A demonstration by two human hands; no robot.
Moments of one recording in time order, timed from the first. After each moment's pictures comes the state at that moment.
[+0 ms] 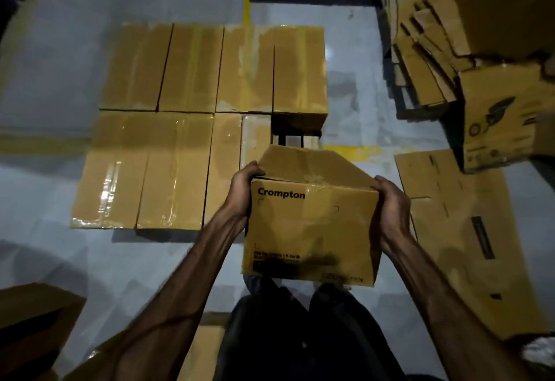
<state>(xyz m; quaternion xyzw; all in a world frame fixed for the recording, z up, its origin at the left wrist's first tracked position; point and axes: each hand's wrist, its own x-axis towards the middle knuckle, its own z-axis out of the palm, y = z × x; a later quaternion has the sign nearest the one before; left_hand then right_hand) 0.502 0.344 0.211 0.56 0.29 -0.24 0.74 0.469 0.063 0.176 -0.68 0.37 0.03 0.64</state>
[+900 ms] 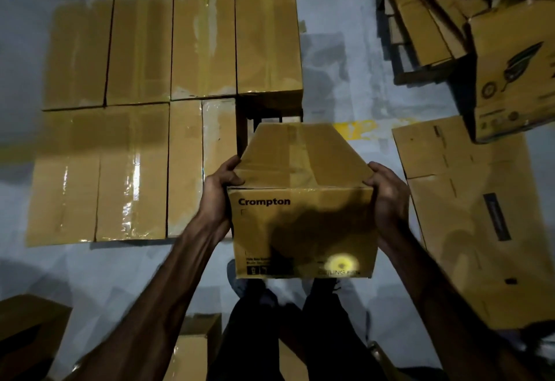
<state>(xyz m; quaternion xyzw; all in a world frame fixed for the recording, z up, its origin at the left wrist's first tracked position) 0.560 0.228 0.114 0.52 0.36 -0.21 0.74 0.527 -0.053 0.078 -0.71 0.36 0.01 0.61</state>
